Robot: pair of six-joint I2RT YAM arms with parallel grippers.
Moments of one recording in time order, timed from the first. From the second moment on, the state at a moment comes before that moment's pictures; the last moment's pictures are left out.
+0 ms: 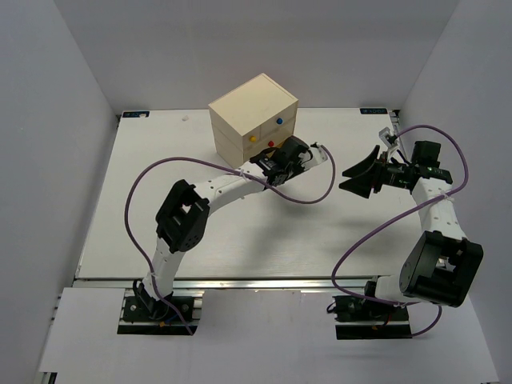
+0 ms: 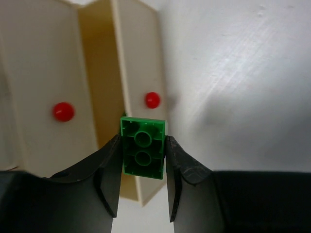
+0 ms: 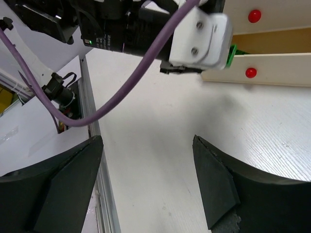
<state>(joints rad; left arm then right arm) -0.86 2.11 1.77 -0.40 -0.29 0.50 -0.25 1.37 1.05 -0.66 -1.48 -0.52</state>
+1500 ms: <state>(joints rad) -0.83 1.81 1.63 -0.29 -0.32 0.32 -0.19 1.35 1.02 -0.56 -1.34 -0.49</state>
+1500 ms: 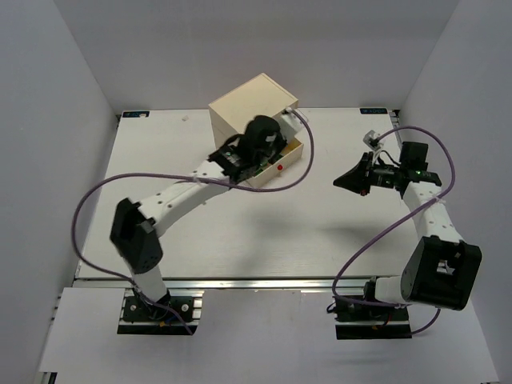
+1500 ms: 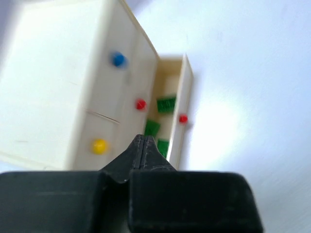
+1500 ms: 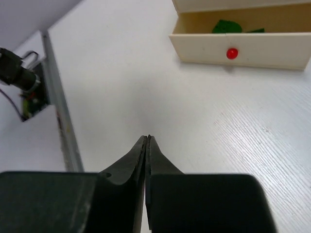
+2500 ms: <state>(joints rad) -0.13 2.25 2.18 -0.17 0.58 -0.27 0.18 1.89 1.17 0.07 -0.80 0.30</state>
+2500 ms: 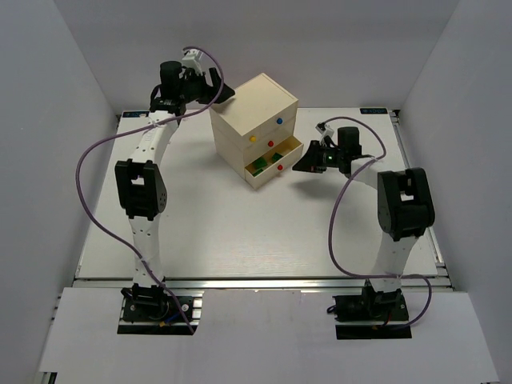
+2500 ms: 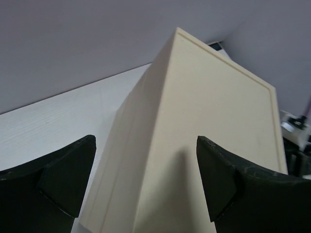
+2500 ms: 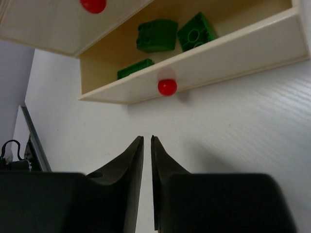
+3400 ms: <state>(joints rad) -0.11 2.35 2.18 -0.06 0.93 -0.35 0.25 2.24 1.40 0.25 -0.64 0.50</state>
